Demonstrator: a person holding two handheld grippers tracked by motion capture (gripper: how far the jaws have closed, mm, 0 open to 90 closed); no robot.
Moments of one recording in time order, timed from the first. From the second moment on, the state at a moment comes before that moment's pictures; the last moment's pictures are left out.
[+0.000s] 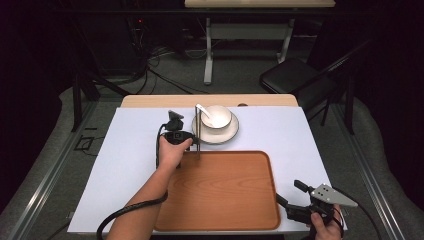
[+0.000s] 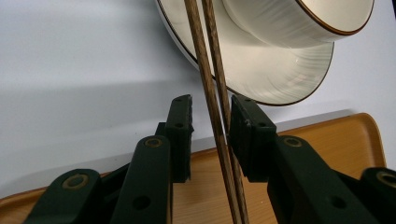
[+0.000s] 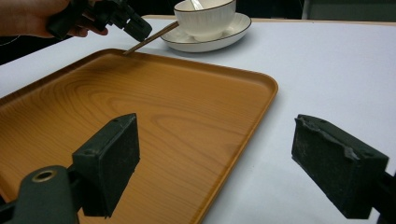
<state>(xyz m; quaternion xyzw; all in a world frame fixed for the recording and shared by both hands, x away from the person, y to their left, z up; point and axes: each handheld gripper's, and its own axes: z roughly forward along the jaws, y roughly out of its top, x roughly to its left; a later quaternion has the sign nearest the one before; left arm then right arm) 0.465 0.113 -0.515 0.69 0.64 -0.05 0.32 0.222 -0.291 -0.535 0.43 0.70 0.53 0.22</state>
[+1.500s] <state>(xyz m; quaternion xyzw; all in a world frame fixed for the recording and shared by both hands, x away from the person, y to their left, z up) 0.469 0.121 -0.512 0.68 0.66 -0.08 0.30 0.223 -0.293 -0.535 0.43 0.69 0.53 0.22</state>
